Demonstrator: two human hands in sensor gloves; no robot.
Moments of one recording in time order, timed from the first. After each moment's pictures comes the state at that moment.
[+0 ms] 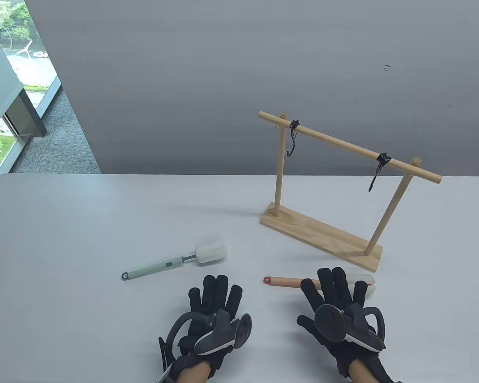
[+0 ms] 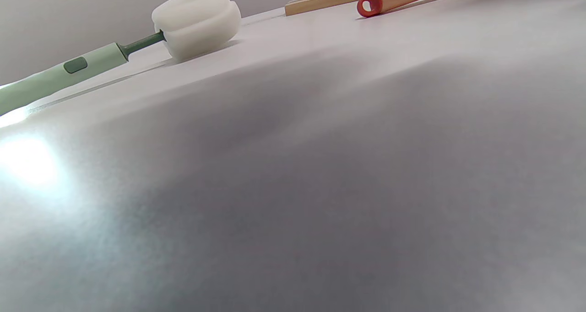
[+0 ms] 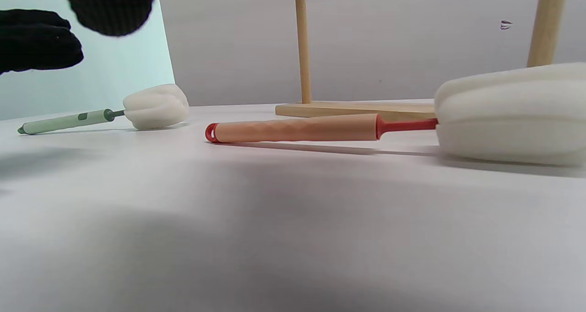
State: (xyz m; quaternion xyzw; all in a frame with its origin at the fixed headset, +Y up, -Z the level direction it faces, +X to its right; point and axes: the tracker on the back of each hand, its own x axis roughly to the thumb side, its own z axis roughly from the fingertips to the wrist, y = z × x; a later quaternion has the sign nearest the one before) left_hand -0.080 -0.748 -0.277 -0.11 -0.16 -0.14 0.97; right_hand 0.180 -0.731 -0.283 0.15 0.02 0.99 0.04
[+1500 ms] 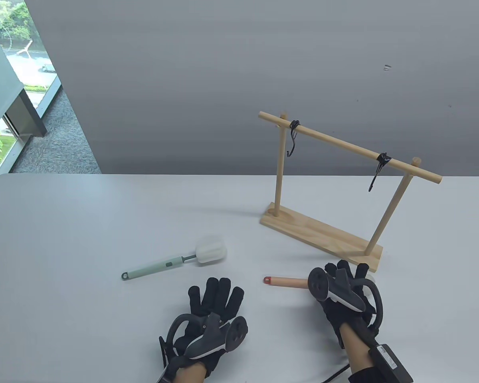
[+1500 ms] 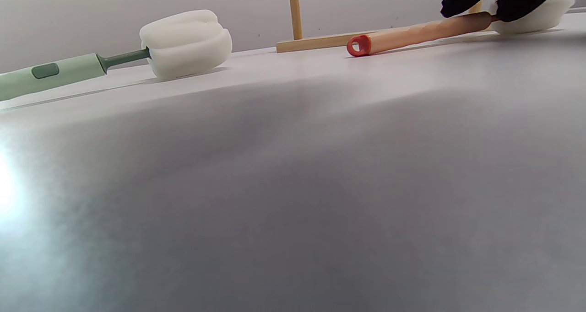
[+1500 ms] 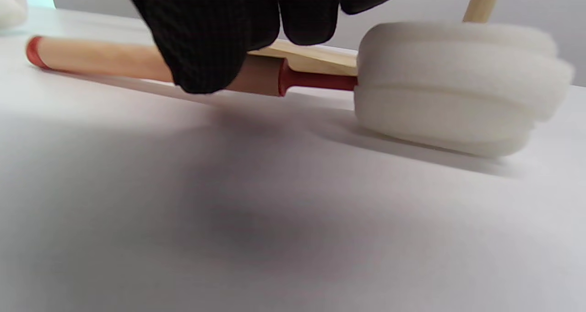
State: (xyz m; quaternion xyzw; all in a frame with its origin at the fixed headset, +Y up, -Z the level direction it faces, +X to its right) left_hand -0.090 -0.756 -0.277 -0.05 -0.18 -0.08 0.98; right_hand 0.183 -0.751 -0.360 0.02 0.12 0.99 -0.07
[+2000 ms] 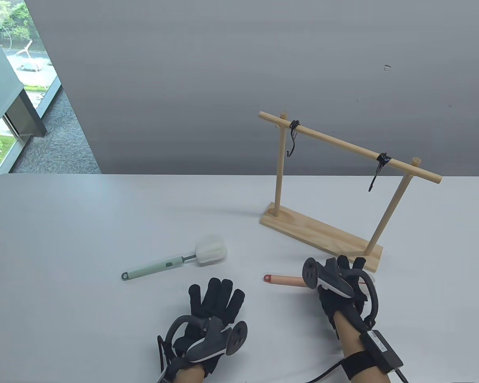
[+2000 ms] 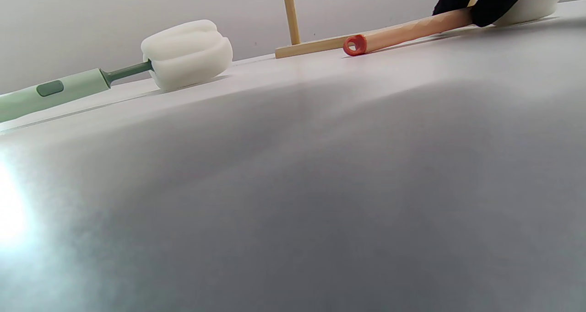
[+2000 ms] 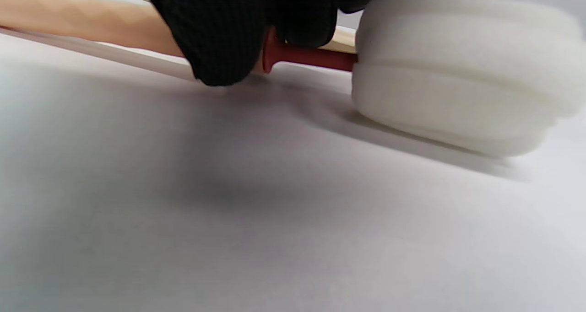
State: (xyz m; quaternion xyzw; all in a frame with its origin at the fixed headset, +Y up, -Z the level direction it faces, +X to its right) left_hand -0.090 -0.759 -0.275 -0.03 -0.19 -0.10 0.98; right_hand 0.179 -0.760 -0.384 0.00 0.15 0.99 -0.08
